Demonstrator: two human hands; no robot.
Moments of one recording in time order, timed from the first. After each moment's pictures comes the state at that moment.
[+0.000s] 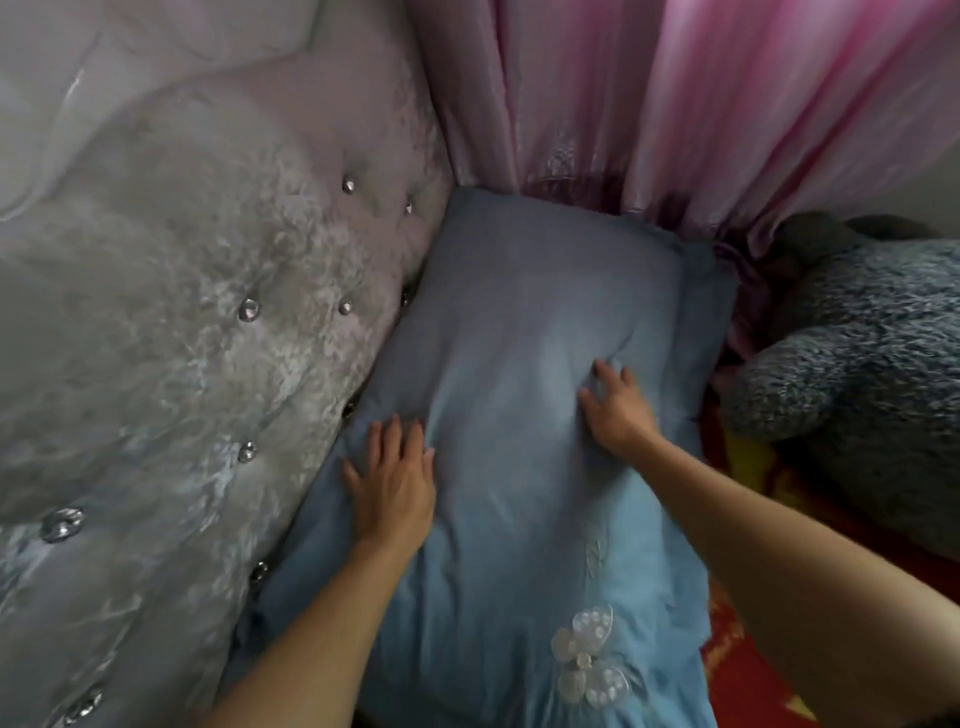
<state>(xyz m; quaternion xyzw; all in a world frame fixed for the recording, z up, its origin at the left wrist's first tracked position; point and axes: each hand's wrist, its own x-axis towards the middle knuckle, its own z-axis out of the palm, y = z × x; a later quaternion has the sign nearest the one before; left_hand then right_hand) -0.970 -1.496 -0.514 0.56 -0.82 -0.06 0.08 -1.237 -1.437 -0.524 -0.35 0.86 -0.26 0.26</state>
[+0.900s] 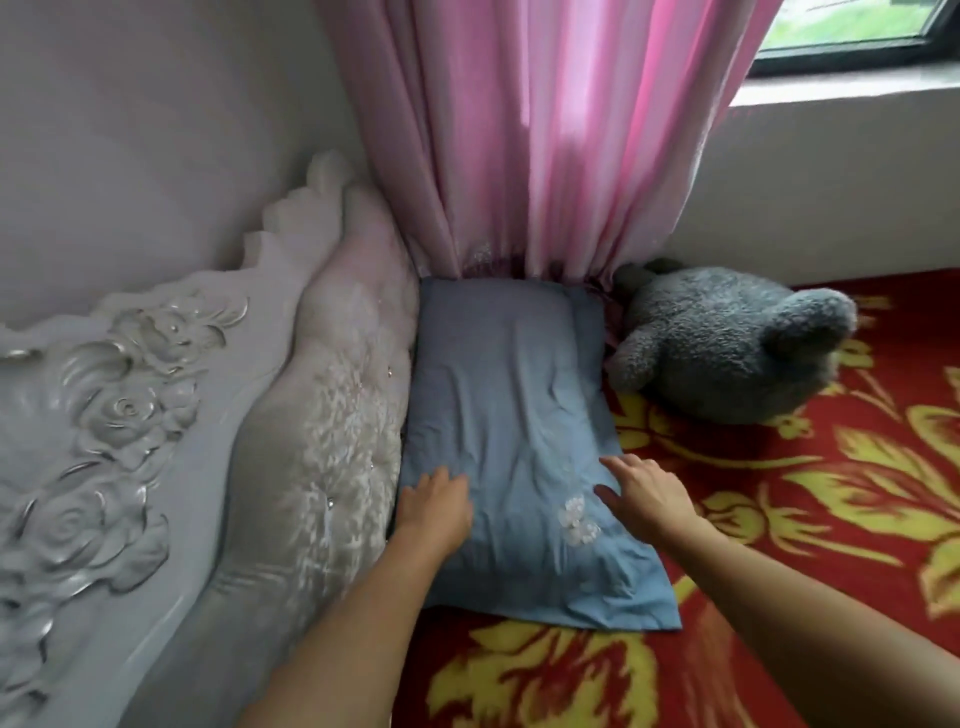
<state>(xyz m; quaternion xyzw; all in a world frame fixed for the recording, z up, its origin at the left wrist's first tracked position) -0.856 -1.409 -0.260 0.31 -0.93 -0.07 -0.18 -1.046 -1.216 -0.301 -0.38 0.92 -0.04 0.14</state>
